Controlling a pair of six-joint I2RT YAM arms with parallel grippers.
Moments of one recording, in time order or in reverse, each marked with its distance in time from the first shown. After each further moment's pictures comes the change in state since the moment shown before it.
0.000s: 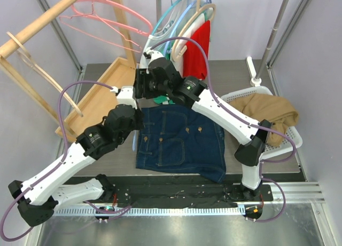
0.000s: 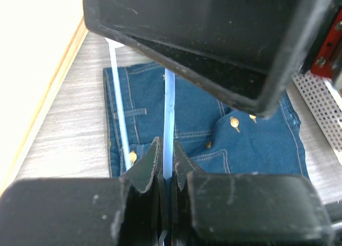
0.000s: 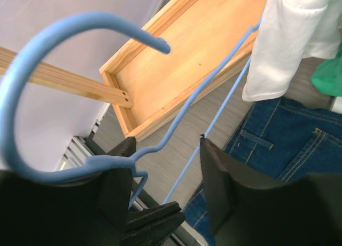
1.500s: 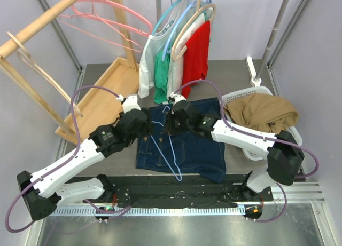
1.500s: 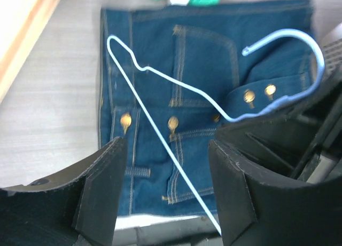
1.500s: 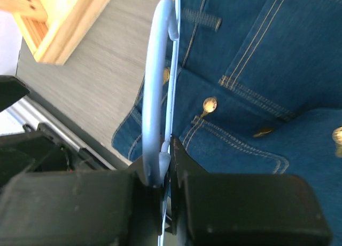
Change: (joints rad) left arm -0.031 0.070 -0.059 -0.081 -0.012 -0.213; right arm -0.026 -0.385 -0.953 0.344 -0.056 0.058
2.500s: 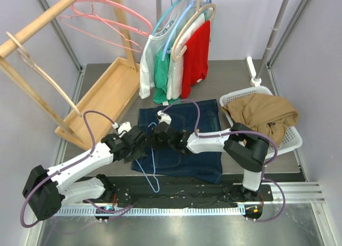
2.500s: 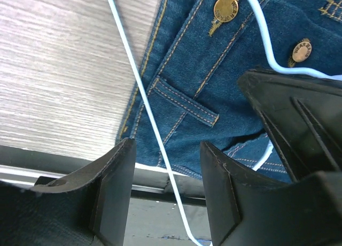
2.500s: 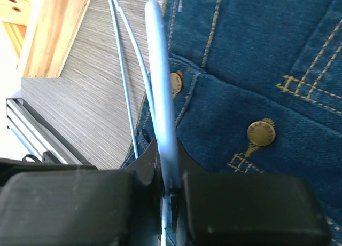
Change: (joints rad) left arm 0.093 0.052 -0.323 -0.169 0.208 -0.384; right arm 0.160 0.325 -0.152 0.510 0.083 0.273
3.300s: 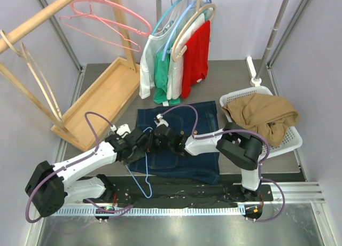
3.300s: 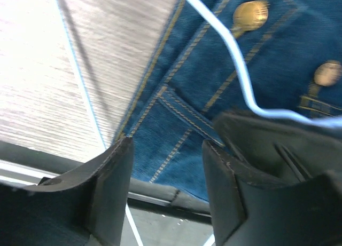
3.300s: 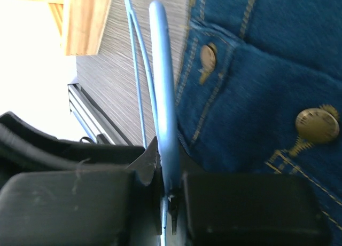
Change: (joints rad) left arm 0.011 0.035 -0.041 0.014 -0.039 -0.065; right arm 0.006 0.070 -0.012 0.164 -0.164 0.202
